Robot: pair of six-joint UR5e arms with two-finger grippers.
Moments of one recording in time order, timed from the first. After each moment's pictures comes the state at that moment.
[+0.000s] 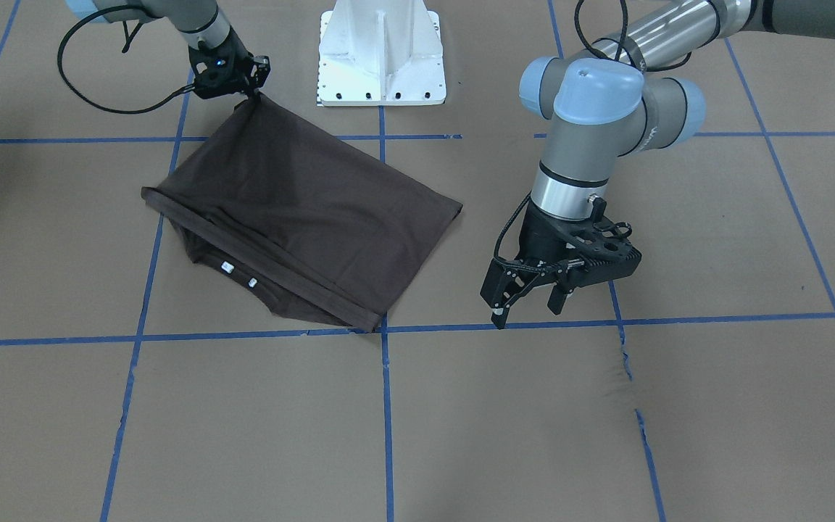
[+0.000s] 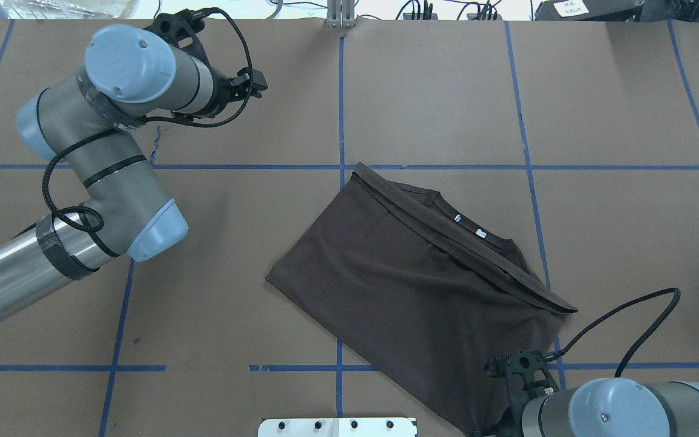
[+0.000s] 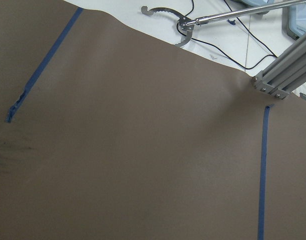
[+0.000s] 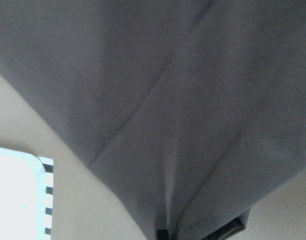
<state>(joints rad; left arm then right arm) -0.75 -2.21 -1.60 -1.92 -1.70 -1.44 0.02 -1.63 2.15 -1.15 1.75 1.44</state>
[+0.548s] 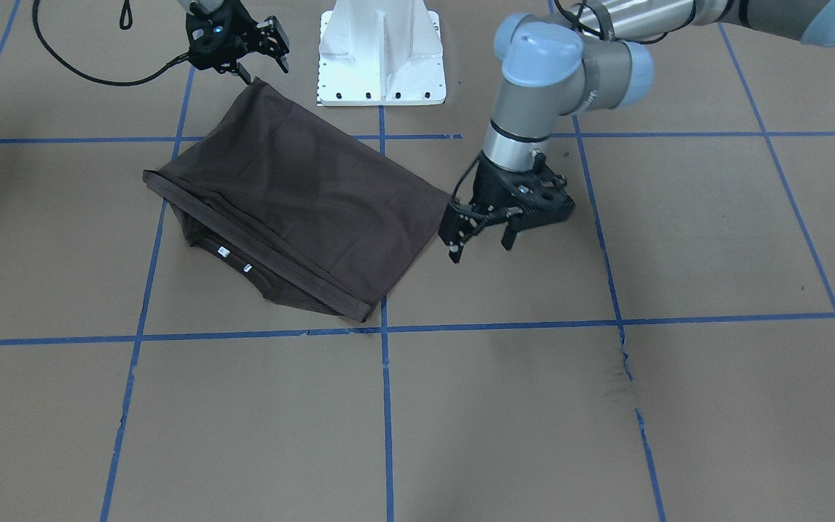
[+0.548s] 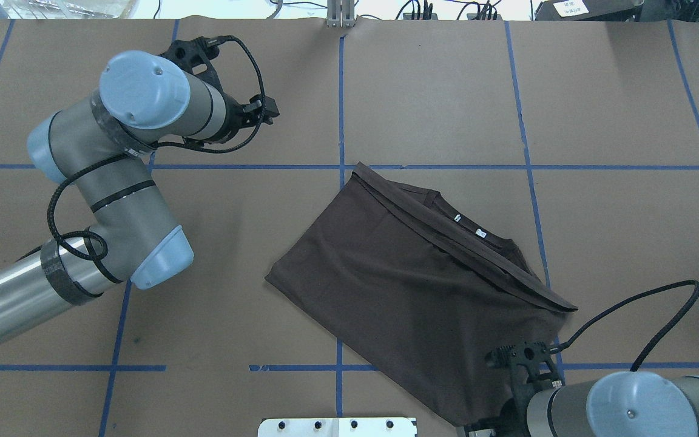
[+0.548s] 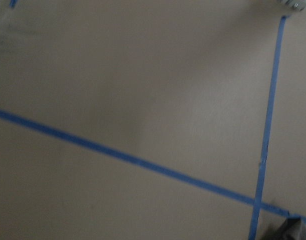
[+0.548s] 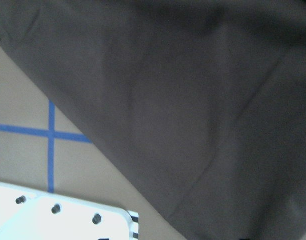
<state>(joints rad) -0.56 -2.14 -1.77 -1.75 -1.72 -1.63 0.18 -1.60 2.26 -1.14 1.76 1.45</state>
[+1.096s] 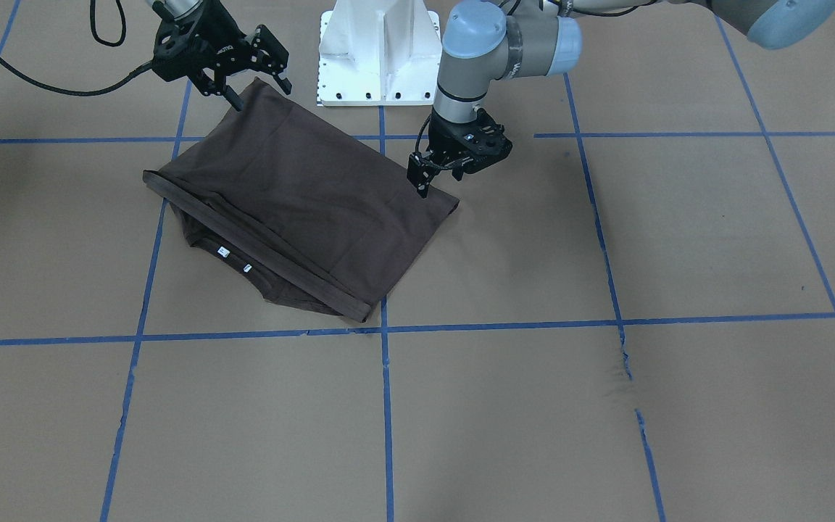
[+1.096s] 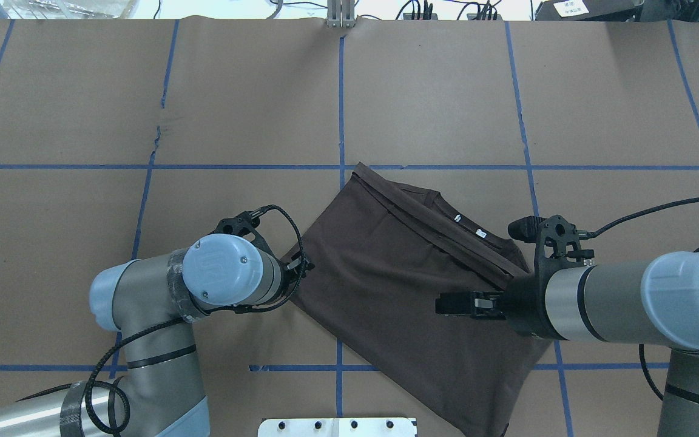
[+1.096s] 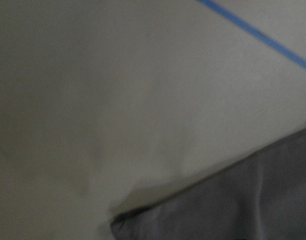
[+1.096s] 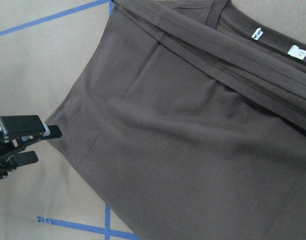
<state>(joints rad) -0.34 -2.11 -1.77 -1.72 -1.67 -1.93 0.38 -1.51 2.26 -1.14 1.79 1.45</state>
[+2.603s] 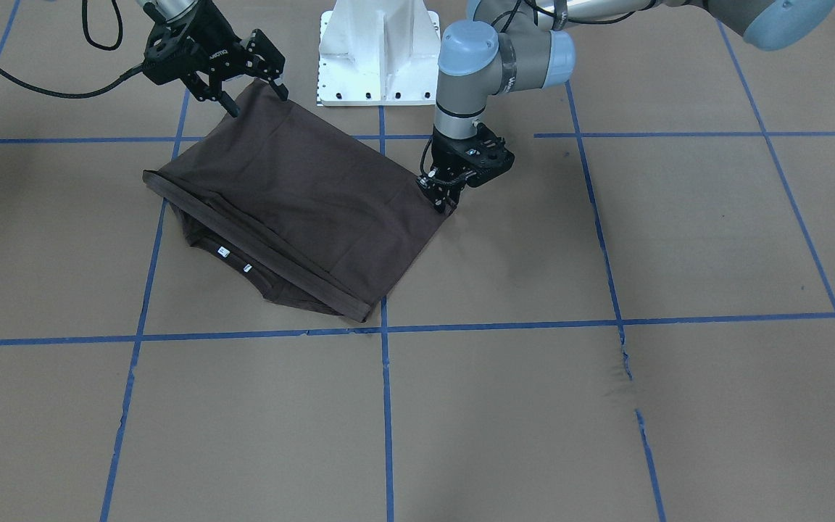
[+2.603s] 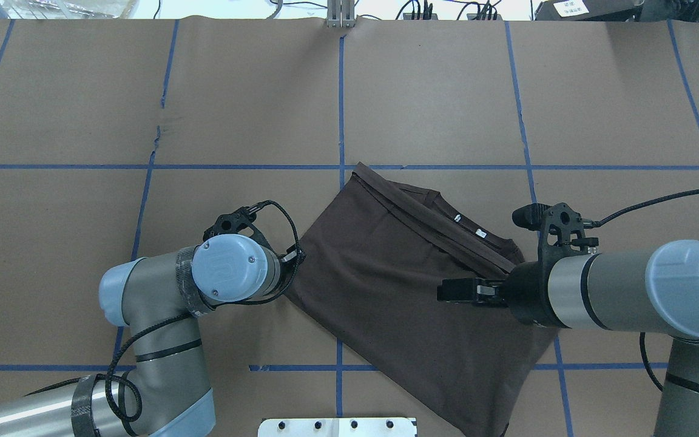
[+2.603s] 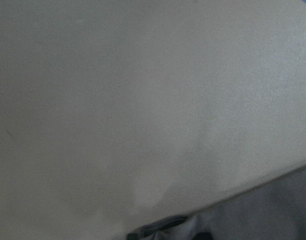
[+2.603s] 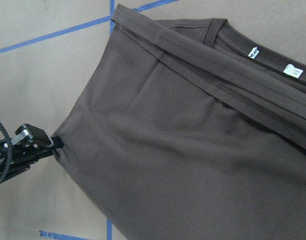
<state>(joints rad) -0.35 -2.12 -1.72 -1.72 -1.62 -1.93 0.40 -1.51 2.26 -1.14 1.79 1.45</state>
